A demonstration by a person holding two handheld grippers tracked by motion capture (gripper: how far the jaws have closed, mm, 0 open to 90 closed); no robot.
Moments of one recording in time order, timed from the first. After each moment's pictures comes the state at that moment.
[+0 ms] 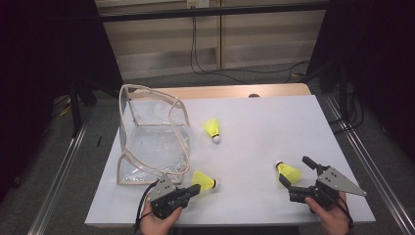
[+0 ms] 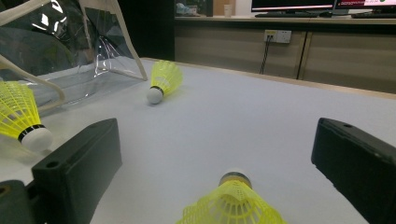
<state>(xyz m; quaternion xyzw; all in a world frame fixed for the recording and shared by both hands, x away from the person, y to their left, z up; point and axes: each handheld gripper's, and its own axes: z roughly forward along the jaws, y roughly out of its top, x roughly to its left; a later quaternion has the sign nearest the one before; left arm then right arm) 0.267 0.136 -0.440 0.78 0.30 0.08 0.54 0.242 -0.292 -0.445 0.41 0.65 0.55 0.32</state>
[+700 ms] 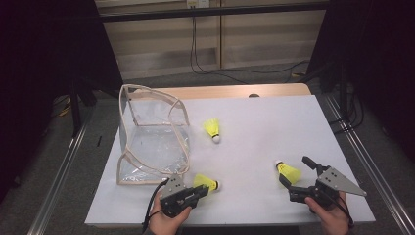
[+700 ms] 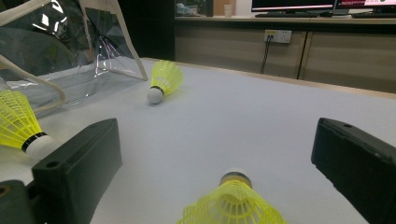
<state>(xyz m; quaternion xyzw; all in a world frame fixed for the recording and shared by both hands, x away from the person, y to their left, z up) 0.271 0.115 -0.445 0.79 0.30 0.06 0.52 0.242 -0.292 -0.445 0.41 0.65 0.56 0.32</state>
